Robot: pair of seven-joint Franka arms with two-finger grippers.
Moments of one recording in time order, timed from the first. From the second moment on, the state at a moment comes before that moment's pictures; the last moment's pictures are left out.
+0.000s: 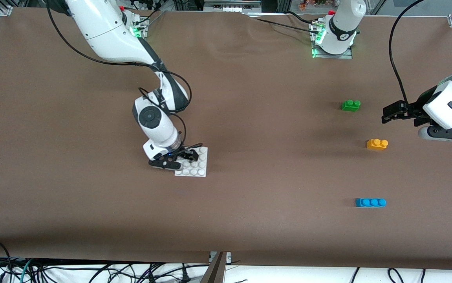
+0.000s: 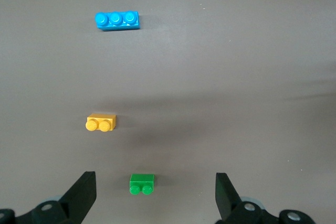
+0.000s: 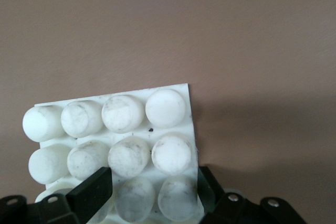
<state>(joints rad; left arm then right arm) -0.08 0.17 0.05 -1.51 -0.05 1.60 0.02 0.50 0.74 0.04 -1.72 0.01 2.65 0.70</state>
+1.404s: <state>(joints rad) -0.08 0.17 0.05 -1.51 -0.05 1.60 0.02 0.83 0.84 0.04 -1.56 0.00 2.65 0.87</state>
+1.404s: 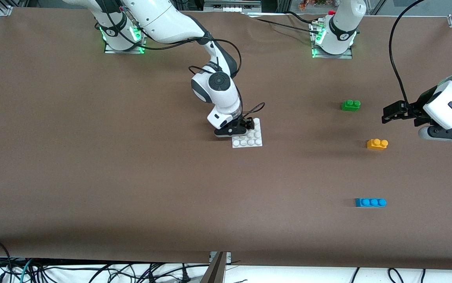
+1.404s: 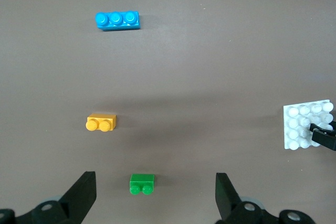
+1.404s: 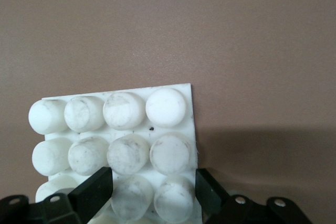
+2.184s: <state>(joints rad) -0.08 0.17 0.05 -1.51 -0.05 1.60 0.02 0.83 0.85 0.04 -1.55 0.01 2.65 1.03</state>
